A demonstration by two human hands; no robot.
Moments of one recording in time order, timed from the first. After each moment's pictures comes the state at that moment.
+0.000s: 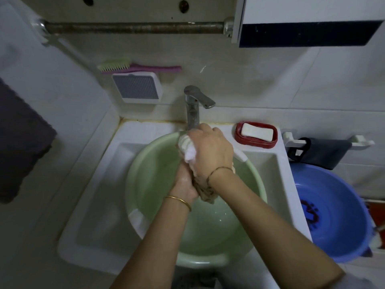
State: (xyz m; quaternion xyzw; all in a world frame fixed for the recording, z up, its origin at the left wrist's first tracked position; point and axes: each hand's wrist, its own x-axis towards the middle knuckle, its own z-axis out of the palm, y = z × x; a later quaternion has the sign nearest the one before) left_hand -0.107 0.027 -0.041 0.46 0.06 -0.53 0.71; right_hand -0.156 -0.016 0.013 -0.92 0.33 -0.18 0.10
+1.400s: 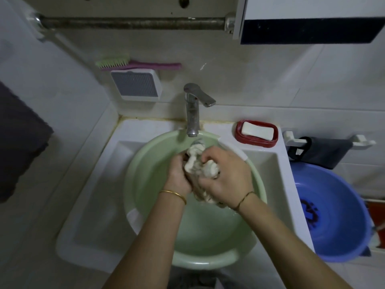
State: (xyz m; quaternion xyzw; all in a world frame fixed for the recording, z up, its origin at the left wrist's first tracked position) left_hand -0.090 0.024 -0.050 0.48 0.04 -0.50 0.72; right_hand -0.210 -0.005 -0.003 -0.87 0.30 -0.26 0.30
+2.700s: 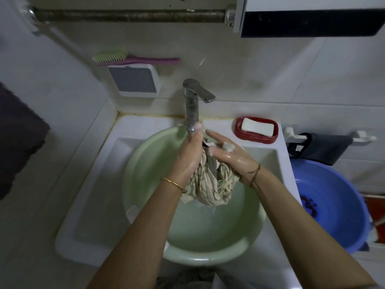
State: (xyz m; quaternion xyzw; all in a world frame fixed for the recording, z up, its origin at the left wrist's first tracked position) left_hand -0.092 0.009 -0.028 0.72 -0.16 -0.40 0.55; right_hand -0.204 -0.065 -0.034 -0.63 0.25 -0.11 0.73
